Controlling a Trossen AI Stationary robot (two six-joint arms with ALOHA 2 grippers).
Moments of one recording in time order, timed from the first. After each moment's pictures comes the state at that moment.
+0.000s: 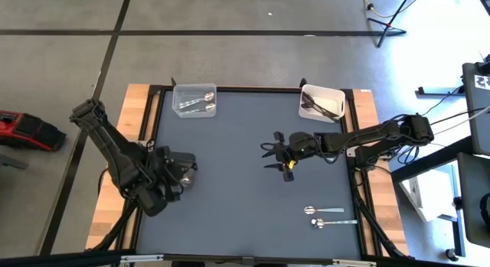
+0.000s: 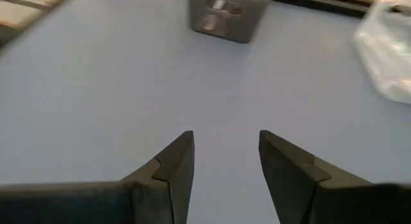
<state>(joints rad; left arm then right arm) -0.82 1.28 1.08 -1.26 -0.80 -0.96 0.05 1.38 0.68 0.19 -0.10 -0.18</state>
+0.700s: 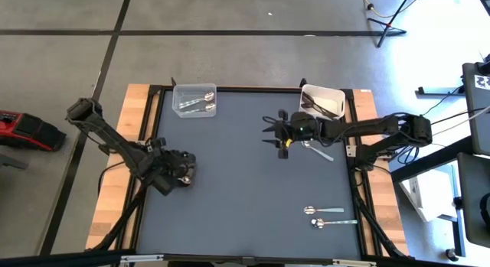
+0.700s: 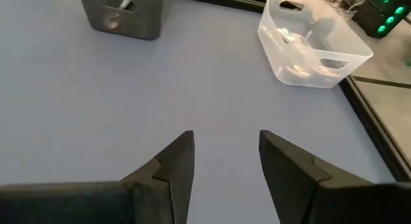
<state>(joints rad) -0.63 1.19 0.71 -1.23 -0.54 -0.98 -0.19 1.38 0.68 0.24 -0.09 -0.28</state>
